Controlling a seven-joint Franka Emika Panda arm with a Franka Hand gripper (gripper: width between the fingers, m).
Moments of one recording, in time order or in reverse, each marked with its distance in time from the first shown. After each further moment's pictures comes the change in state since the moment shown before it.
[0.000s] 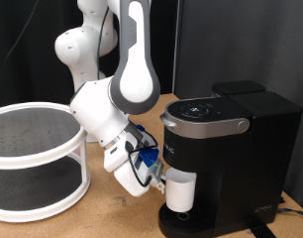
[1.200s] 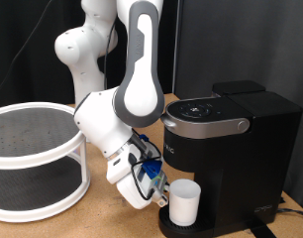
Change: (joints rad) arm -0.008 0.112 0.018 0.062 0.070 -0.036 -0.006
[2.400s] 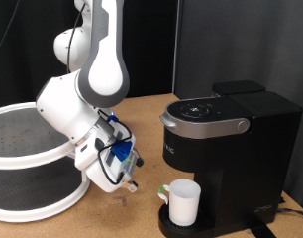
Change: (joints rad) arm -0.052 -0.191 -0.157 -0.114 -0.390 -0.099 0.130
